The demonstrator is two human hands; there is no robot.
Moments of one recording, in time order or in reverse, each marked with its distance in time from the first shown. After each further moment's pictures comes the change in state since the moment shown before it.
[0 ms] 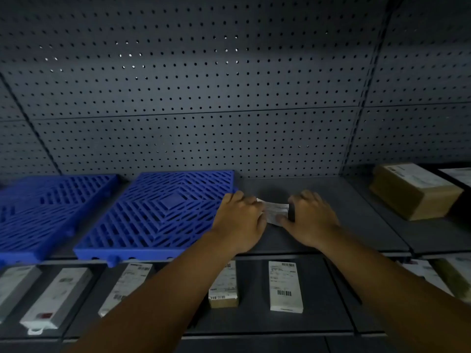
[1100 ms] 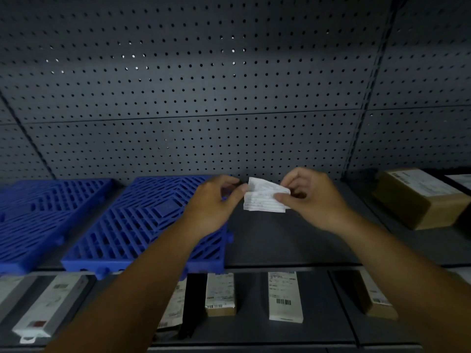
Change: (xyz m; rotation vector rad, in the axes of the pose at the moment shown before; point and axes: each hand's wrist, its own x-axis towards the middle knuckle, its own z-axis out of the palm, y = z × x) left_hand 0.016 -0.048 -0.025 -0.854 0.183 -0.271; right_hand 0.019 0.004 -0.051 0.964 0.071 -0.129
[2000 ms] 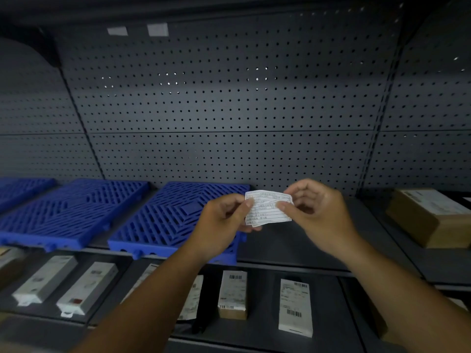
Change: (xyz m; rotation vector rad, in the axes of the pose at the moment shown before) left_hand -0.072 0.033 -0.011 -0.475 0.020 0.027; right_hand -0.047 -0.045 0.007 0.248 0.042 -0.198
